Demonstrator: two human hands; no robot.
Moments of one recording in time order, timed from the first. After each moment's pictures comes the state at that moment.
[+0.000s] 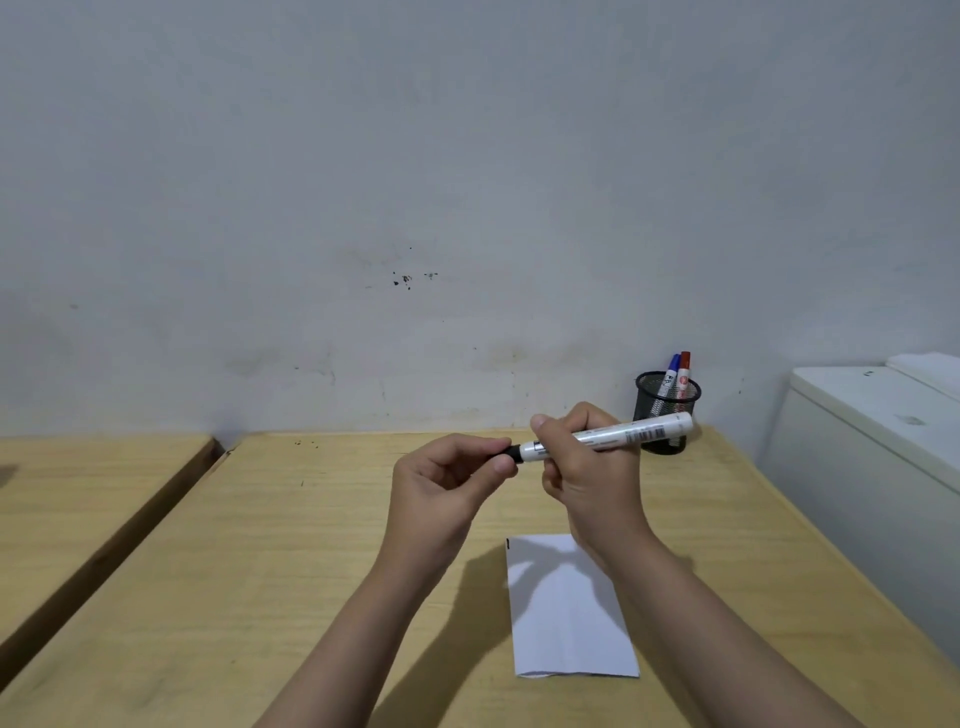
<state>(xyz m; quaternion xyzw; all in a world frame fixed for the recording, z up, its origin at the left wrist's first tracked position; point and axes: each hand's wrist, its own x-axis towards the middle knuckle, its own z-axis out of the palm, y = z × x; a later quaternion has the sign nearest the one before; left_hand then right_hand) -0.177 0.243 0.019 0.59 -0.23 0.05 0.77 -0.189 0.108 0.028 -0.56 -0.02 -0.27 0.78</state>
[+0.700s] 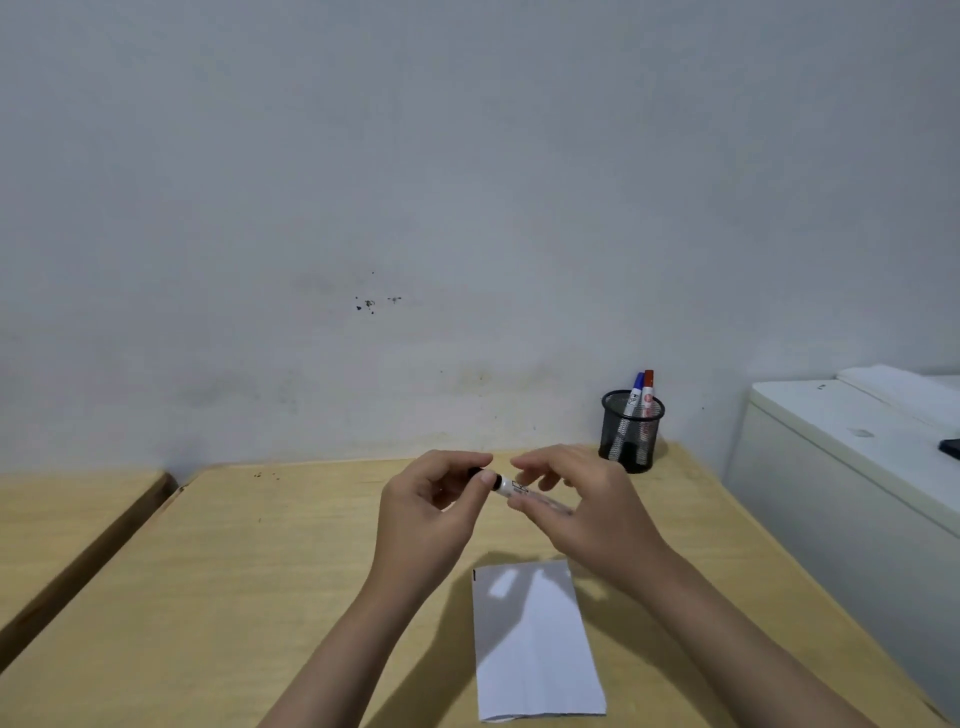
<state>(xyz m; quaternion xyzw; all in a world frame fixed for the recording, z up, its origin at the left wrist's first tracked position) -0.160 0.214 0.015 0.70 -0.22 0.15 0.67 -0.198 0.049 0.018 -0.86 -0.16 -0.34 0.34</state>
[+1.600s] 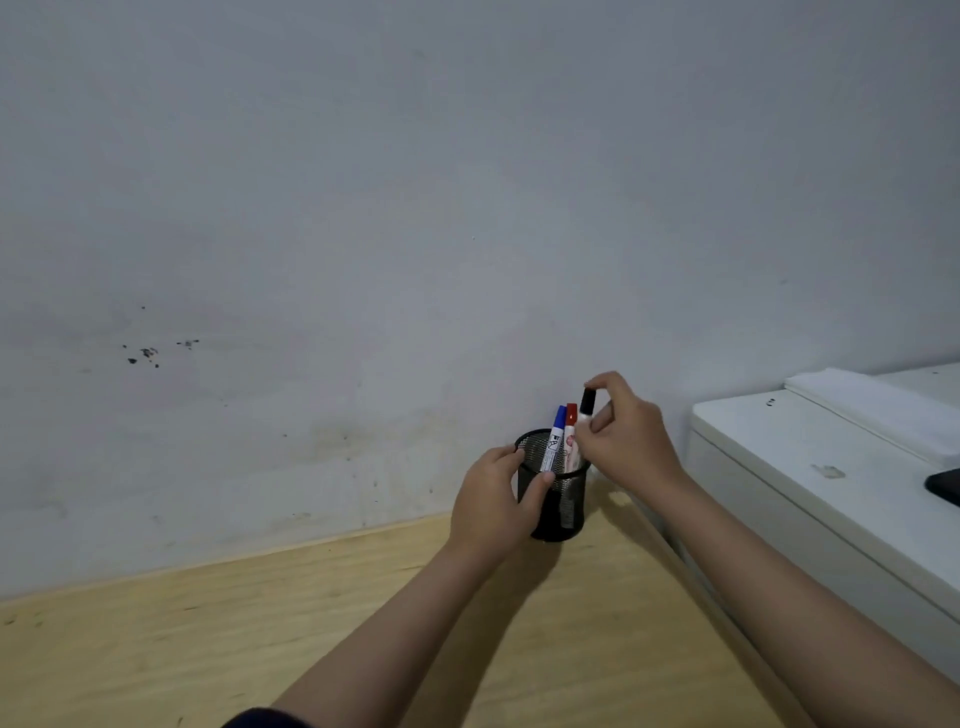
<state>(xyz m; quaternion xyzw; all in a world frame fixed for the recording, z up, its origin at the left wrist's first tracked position) -0.010 -0.019 -0.024 0.84 -0.31 0.13 0.43 -0.048 -0.179 0.009 -0.86 0.11 -0.36 0.35</state>
